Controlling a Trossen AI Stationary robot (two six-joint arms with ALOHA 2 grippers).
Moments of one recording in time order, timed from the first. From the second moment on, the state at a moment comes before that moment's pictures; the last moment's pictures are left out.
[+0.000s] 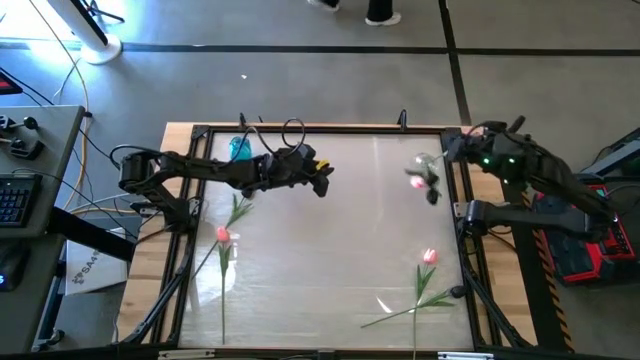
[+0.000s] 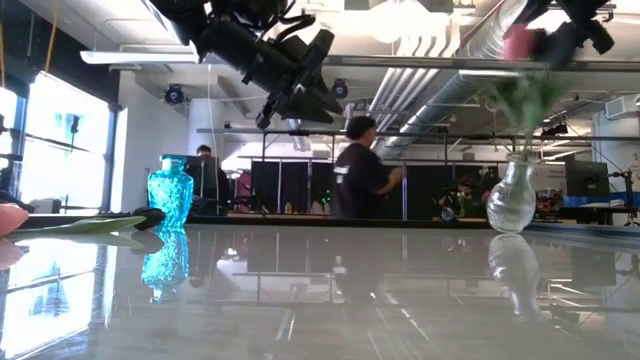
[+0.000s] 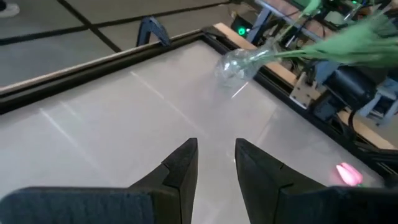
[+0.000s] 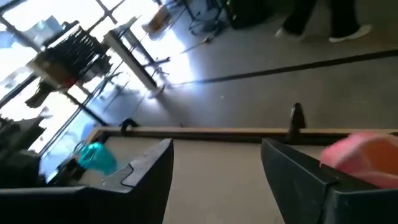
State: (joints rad) left arm 0.17 1.61 1.00 0.18 -0.26 -0.51; right arm -0.33 0.55 0.96 -0.84 0.57 0.75
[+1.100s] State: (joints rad) left arm 0.23 1.63 1.00 0.25 -0.09 -0.19; right arm -0.37 0.90 1.15 -1.07 0.20 0.75
